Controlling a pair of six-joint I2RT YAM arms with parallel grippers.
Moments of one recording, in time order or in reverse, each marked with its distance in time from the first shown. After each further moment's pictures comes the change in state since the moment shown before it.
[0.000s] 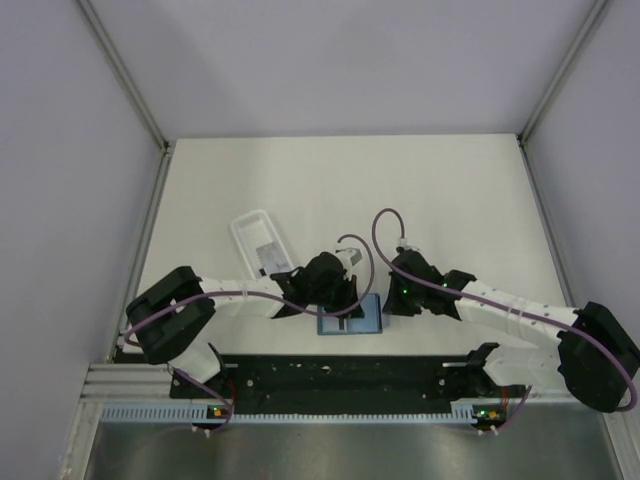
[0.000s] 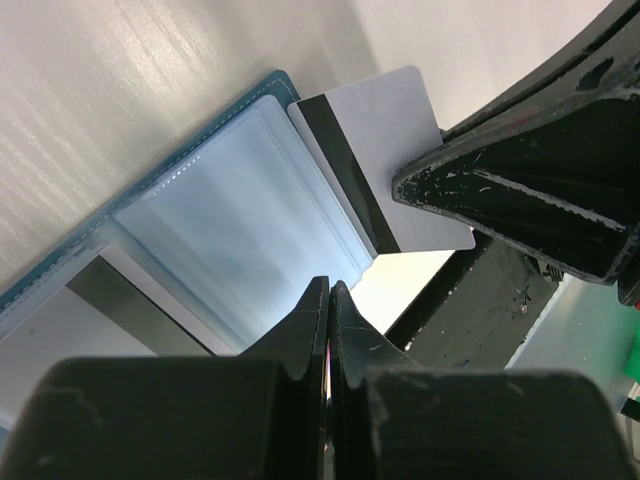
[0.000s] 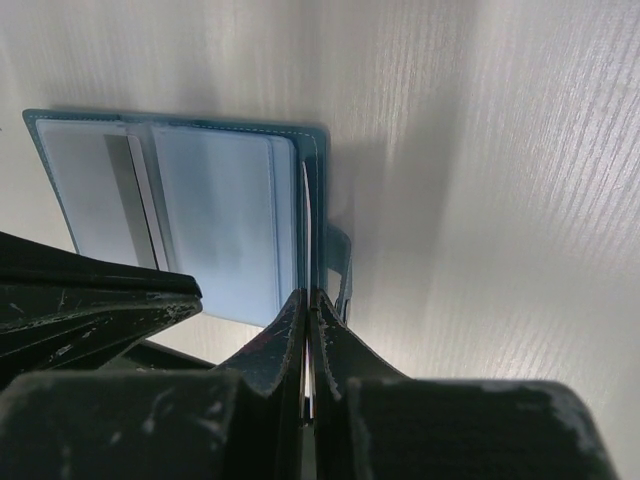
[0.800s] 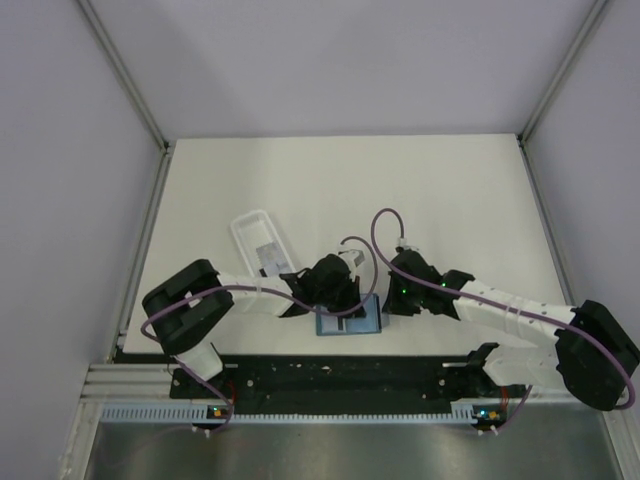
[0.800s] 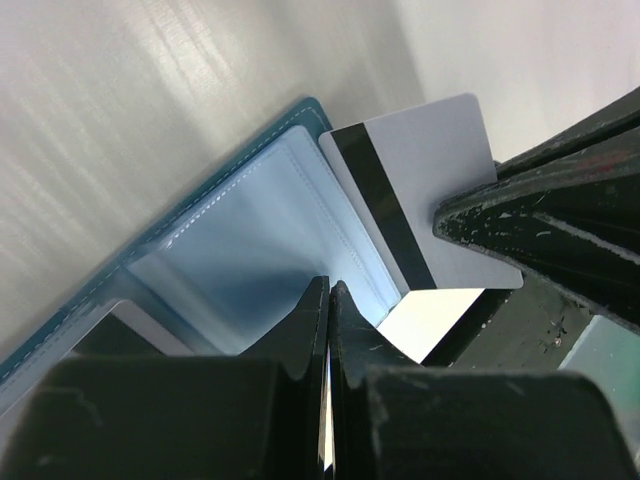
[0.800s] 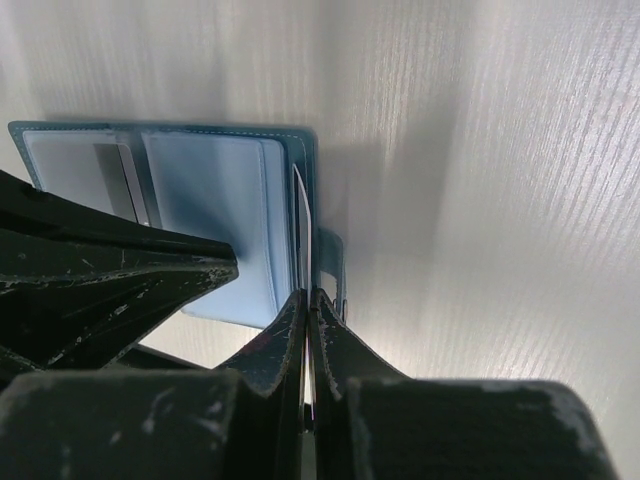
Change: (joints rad) left arm -0.001 0.113 0.033 0.043 -0.037 -0.001; right arm 0.000 0.013 0.000 0.010 0.008 0.000
